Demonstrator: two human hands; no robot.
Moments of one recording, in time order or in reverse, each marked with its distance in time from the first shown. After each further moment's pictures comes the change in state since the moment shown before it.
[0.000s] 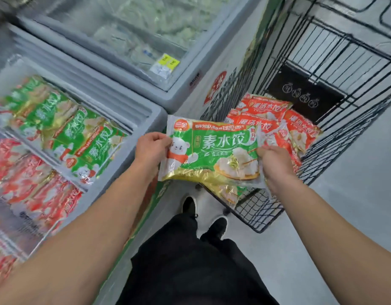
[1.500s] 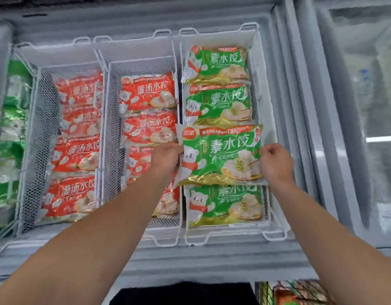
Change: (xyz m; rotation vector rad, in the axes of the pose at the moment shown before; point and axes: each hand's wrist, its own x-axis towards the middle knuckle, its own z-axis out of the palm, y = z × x) left_hand 0.167 -0.094 -0.385 -0.785 0.644 -0.507; right_hand -0.049 -0.198 0.556 -0.790 -0.527 -0.620
